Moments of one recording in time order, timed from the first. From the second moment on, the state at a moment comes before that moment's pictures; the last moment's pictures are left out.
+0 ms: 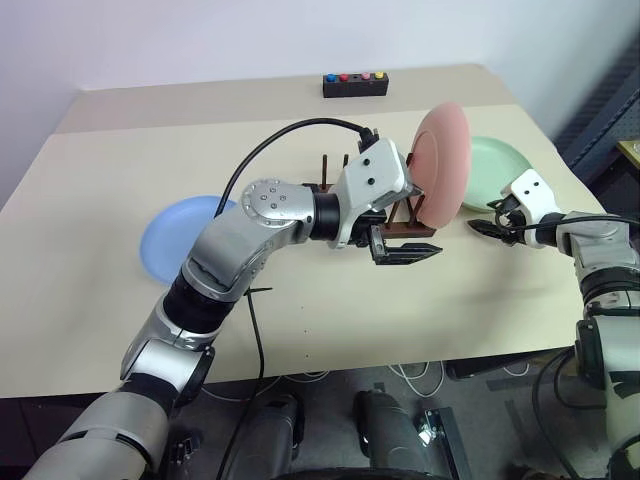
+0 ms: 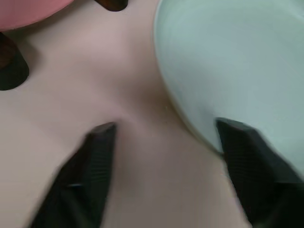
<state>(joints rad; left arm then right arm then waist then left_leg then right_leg) -0.88 0.31 -0.35 -0.26 -0.38 0.75 -0.80 -0.91 -0.78 0.01 1.21 -0.07 -0.14 0.90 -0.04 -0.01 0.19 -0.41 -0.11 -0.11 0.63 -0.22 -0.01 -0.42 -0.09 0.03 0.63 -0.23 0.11</state>
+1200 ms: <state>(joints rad) -0.90 0.25 -0.32 -0.23 -0.35 0.60 -0.82 -0.95 -0.80 -0.15 1.15 0.05 -0.08 0.84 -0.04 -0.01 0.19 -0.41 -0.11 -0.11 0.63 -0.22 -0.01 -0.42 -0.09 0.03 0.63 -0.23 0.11</state>
